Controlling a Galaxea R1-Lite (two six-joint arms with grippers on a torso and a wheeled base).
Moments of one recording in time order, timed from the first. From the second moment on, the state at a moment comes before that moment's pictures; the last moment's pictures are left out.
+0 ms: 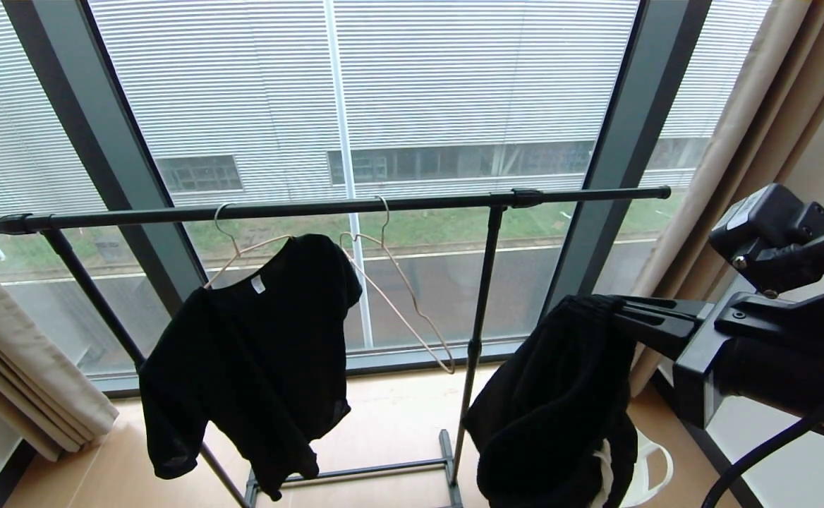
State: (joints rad) left arm 0.00 0.42 -0.28 0.12 -0.16 0.03; right arm 0.72 1.29 -0.74 -0.24 -0.16 -0.19
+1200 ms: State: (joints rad) left arm -0.54 1.54 -0.70 -0.17 -0.17 -0.19; right arm 0.84 1.61 -1.11 -0.24 -0.17 -0.09
